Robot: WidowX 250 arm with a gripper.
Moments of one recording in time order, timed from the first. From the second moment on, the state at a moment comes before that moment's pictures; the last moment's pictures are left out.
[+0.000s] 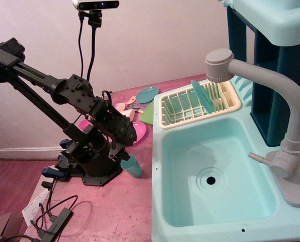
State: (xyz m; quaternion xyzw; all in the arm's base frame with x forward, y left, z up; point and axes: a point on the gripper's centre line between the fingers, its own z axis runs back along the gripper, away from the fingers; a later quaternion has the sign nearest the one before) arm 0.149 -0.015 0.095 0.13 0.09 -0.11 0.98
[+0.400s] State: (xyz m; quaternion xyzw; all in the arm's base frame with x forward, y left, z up) arm 0.147 -0.014 0.091 0.13 0.10 -0.12 0.98
